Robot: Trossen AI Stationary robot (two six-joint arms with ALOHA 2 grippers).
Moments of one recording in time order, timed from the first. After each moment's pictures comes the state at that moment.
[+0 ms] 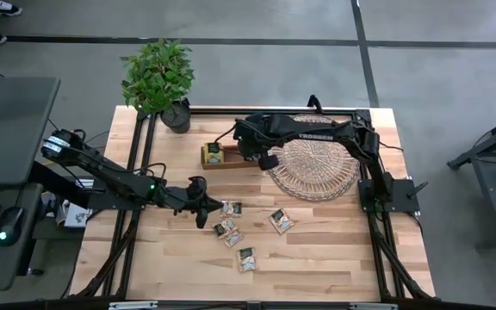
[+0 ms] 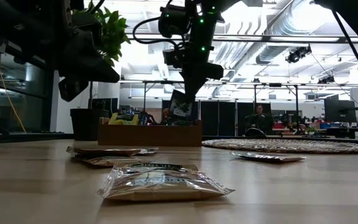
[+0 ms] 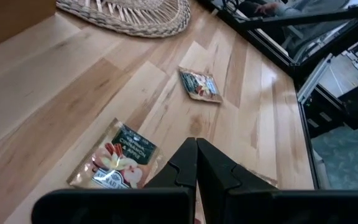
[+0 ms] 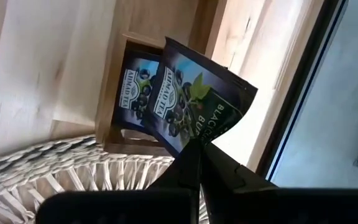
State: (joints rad) left arm -0.36 1.23 0.41 0.38 -0.34 -0.79; right arm -0.23 2.08 1.85 -1.02 0.31 -0.61
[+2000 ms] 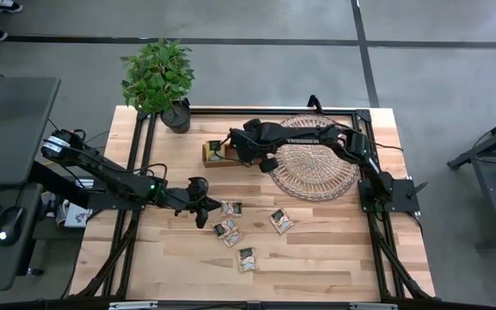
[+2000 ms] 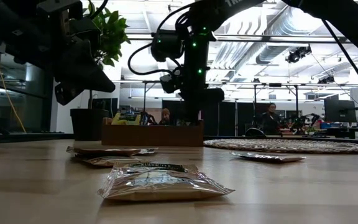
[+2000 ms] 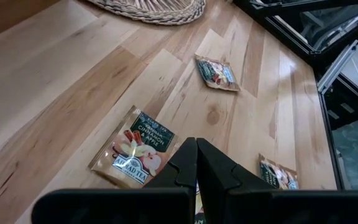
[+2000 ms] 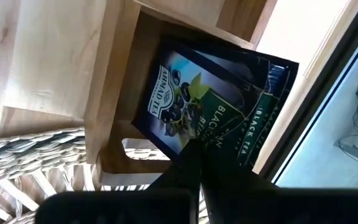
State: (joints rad) left arm -0.36 1.23 0.41 0.31 -0.35 -0.79; right arm -0.24 2.21 1.85 -1.03 0.44 -0.66
